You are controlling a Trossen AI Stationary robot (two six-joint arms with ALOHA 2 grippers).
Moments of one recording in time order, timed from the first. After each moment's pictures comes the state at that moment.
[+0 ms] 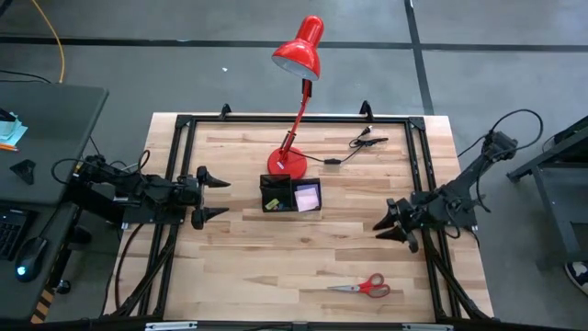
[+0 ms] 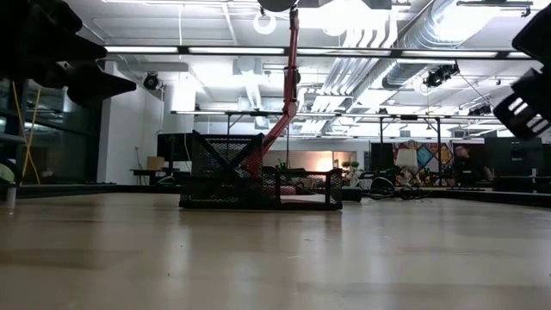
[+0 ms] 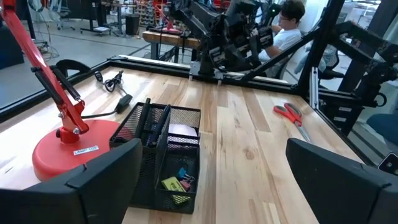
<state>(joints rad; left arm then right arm) -0.26 0.05 0.08 -0.16 -0.44 -0.19 0.73 0.33 0.02 0.10 0.40 0.63</state>
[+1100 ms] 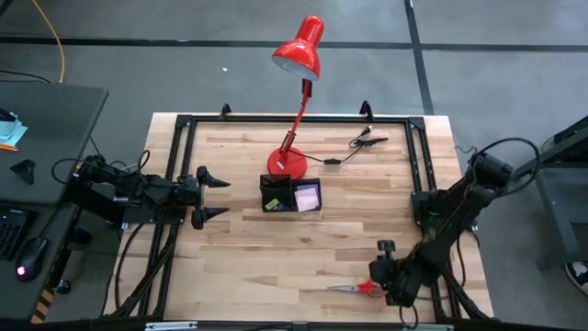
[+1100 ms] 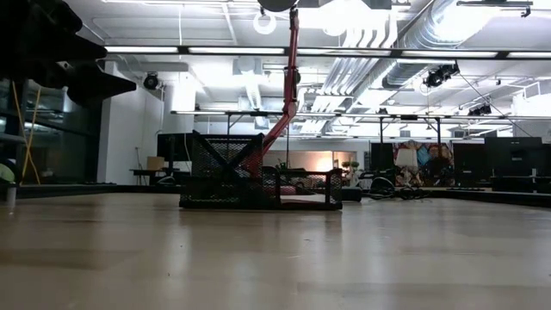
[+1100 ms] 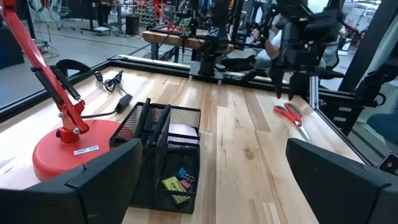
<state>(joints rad) -0.26 0.05 0.08 -0.16 -0.44 -0.19 0.95 1.54 0.87 -0.56 0.28 0.86</state>
